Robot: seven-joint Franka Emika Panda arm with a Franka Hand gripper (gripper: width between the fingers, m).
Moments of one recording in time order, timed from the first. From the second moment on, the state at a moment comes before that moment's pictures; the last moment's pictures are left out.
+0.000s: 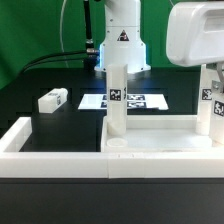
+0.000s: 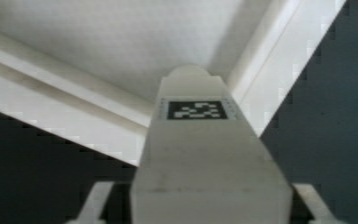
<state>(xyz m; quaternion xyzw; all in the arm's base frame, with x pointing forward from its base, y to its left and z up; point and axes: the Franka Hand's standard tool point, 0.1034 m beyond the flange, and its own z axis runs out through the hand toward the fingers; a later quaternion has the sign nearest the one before) 0.638 0.112 0.111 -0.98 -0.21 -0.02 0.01</state>
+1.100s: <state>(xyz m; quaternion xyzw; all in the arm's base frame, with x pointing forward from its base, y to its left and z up) 0.636 0.108 0.110 -0.96 0.28 -0.01 0.02</state>
